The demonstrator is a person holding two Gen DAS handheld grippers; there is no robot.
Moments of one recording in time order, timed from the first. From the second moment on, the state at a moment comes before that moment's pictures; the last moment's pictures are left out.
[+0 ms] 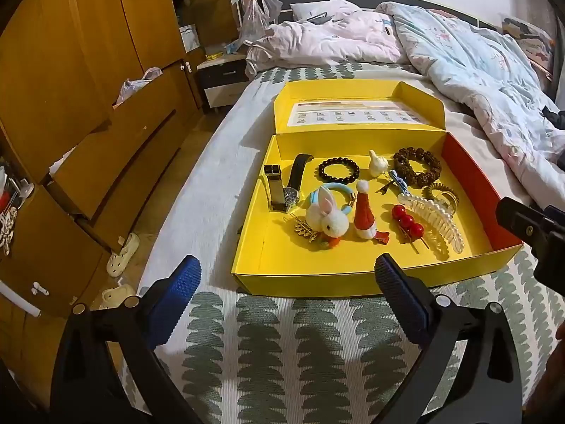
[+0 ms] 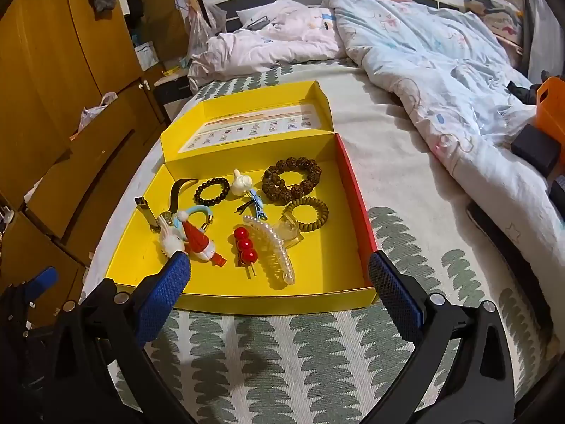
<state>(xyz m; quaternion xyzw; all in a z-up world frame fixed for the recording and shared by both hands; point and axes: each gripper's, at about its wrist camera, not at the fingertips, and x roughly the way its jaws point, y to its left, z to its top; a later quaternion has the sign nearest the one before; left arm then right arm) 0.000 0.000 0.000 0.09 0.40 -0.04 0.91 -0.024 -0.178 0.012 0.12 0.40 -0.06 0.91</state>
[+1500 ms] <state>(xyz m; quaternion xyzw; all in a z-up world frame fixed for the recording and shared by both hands) 0.082 -0.007 -0.011 0.04 0.51 -0.12 0.85 0.053 -0.191 -0.021 0.15 0.50 0.04 0.85</state>
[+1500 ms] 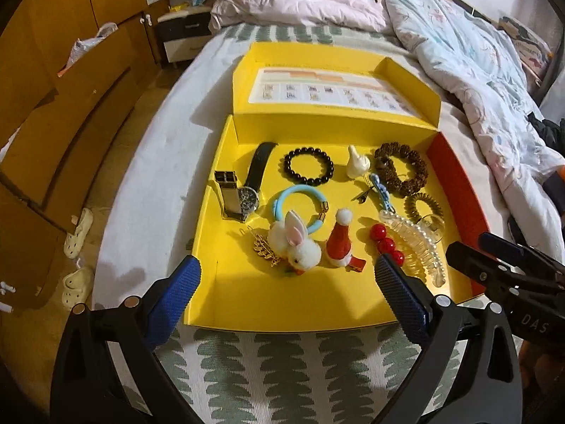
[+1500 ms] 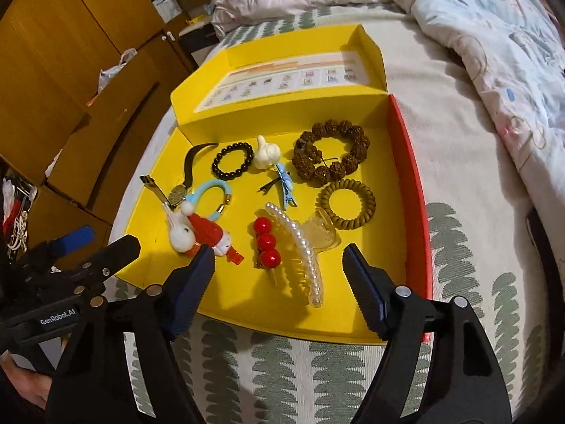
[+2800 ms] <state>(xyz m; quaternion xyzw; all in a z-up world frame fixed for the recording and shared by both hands) 0.144 -0.005 -0.048 -0.05 0.60 -0.17 0.78 0.074 -0.185 -0.061 0.13 0.55 0.03 0.83</state>
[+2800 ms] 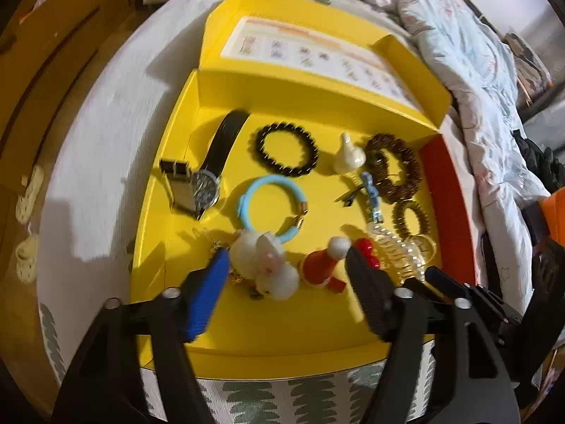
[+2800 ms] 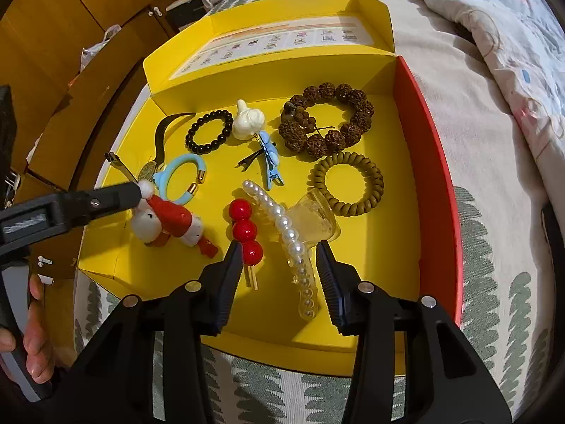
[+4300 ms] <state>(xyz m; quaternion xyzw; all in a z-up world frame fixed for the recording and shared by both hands) 0.147 0.005 -0.066 -0.08 0.61 -0.15 0.77 0.084 -0.182 -0.089 0.10 0.56 -0.01 0.82</state>
